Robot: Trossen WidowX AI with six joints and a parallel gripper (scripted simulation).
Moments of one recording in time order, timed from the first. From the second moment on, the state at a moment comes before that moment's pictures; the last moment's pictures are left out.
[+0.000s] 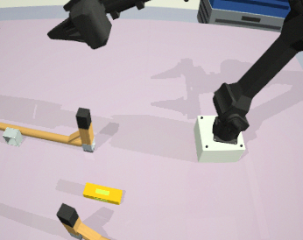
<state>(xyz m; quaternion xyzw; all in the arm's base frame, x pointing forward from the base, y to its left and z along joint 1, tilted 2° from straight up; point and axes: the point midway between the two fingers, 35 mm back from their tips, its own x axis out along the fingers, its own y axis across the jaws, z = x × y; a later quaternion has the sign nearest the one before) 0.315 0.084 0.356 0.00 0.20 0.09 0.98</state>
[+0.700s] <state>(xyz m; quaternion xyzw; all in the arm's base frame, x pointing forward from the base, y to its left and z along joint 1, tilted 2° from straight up) 0.363 0.091 0.339 0.00 0.27 0.07 0.96</state>
